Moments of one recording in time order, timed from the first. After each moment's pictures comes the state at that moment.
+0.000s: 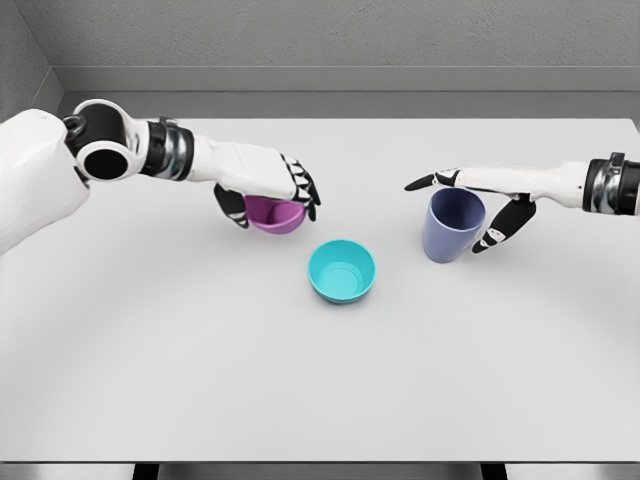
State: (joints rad) left arm -1.12 0.54 -1.15 -1.24 -0.29 -0.61 -0.61; right arm -1.08 -0.92 1.34 -1.31 -0.35 -0.49 0.48
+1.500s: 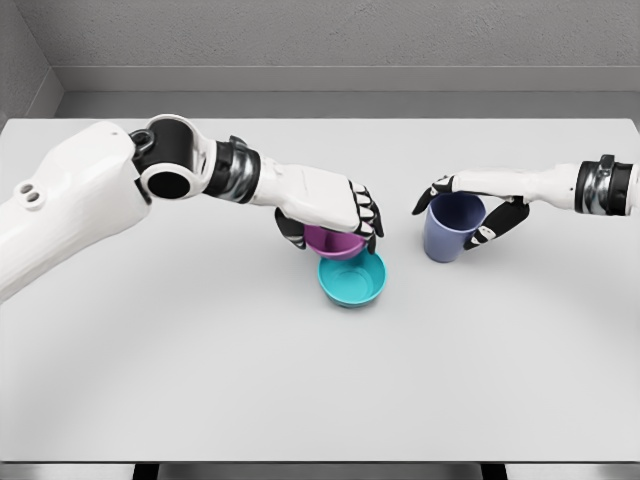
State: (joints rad) left arm -1.11 0.43 -1.15 -1.35 -0.36 -0.61 -0.61; right arm -1.08 -0.89 1.35 -1.27 -0.33 -0.49 0.49
